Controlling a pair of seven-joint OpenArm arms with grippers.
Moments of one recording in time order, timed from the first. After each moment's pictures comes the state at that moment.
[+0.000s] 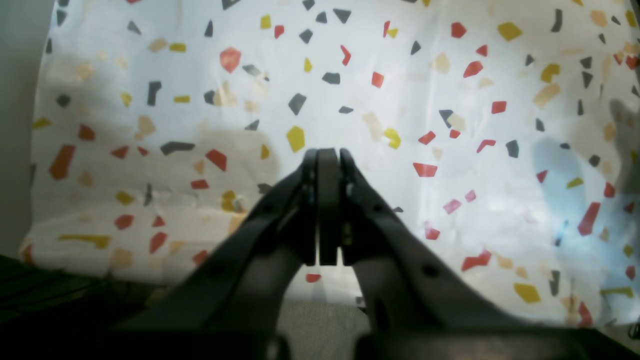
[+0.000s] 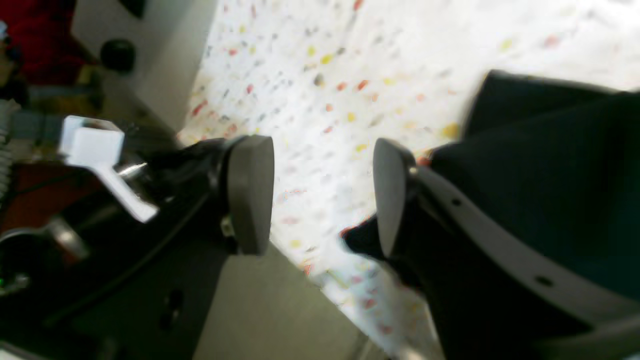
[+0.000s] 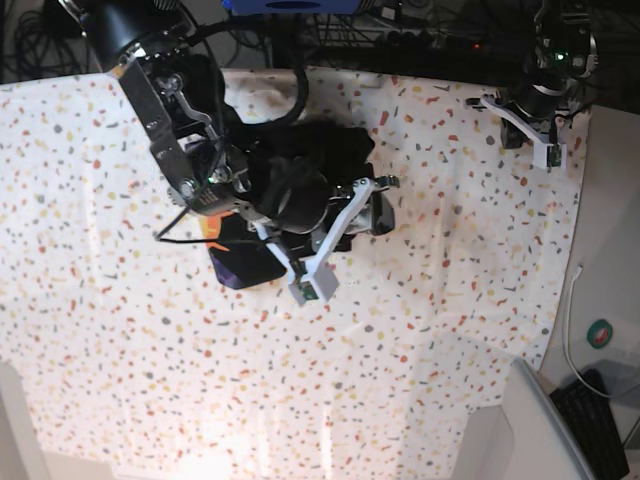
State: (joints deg) left arm 31.6 -14.7 -17.2 95.0 -16.9 -8.6 27.4; right arm 0.7 3.4 -31.0 103.4 35.1 -9.2 -55.1
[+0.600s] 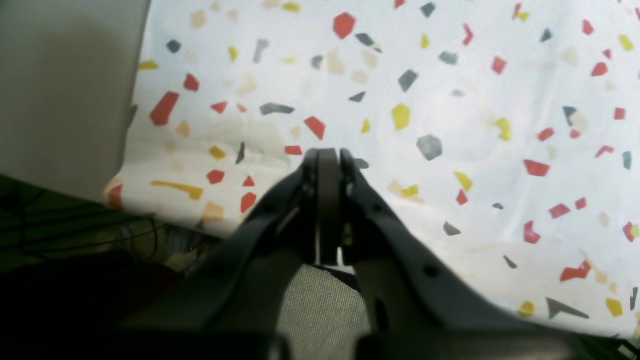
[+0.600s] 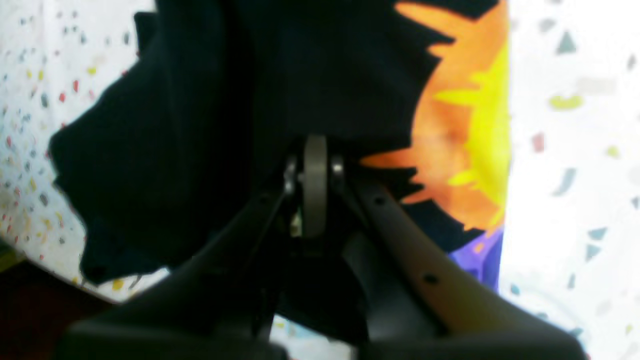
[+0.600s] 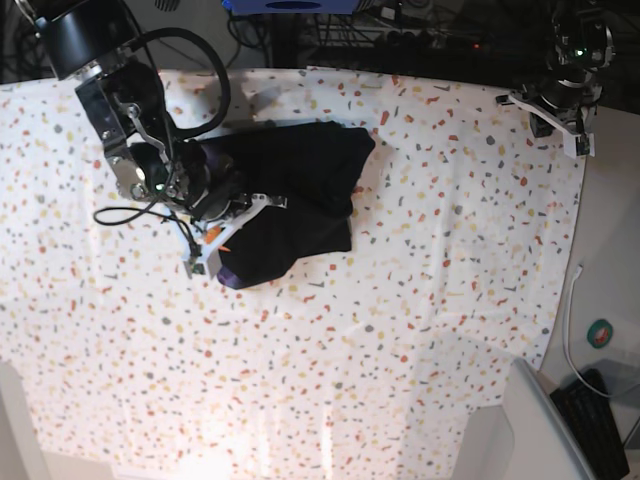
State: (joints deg) left arm 31.7 -14.6 -24.1 91.4 -17.2 -8.7 27.4; right arm -0.1 10.8 -25.7 87.0 34.9 -17.2 -46.7
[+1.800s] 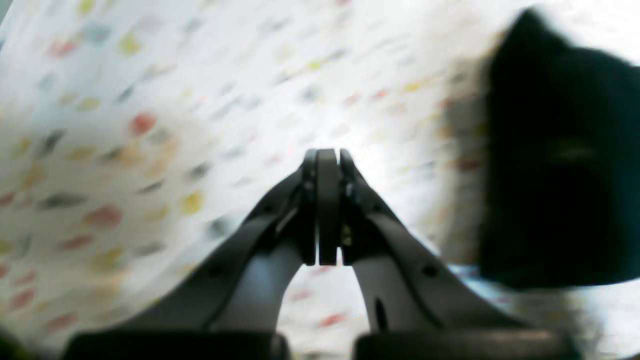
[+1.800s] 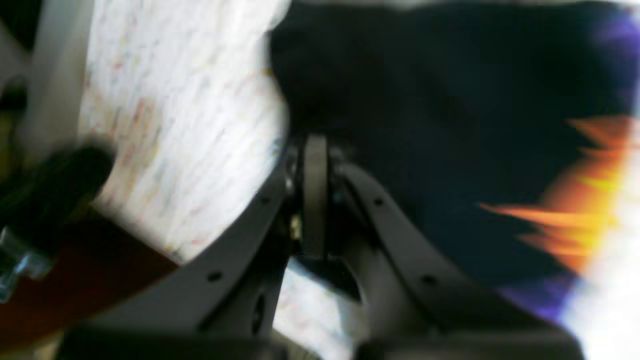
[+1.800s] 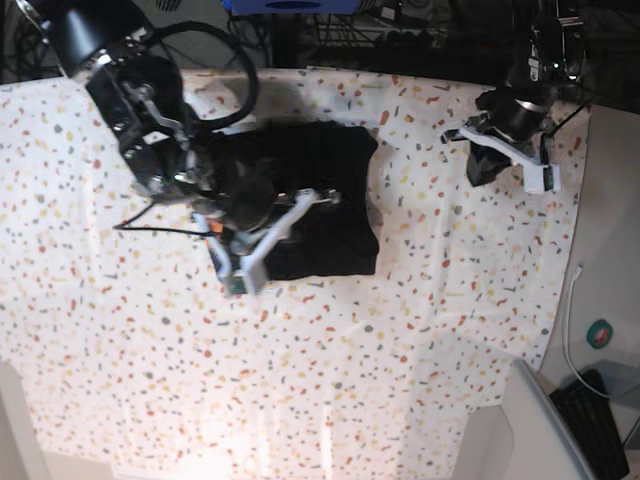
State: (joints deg) left arm 29.6 -11.7 -13.4 101.8 -33.5 -8.1 27.3; right arm -0.5 12.4 -30.2 101.4 35.0 -17.6 -47.1
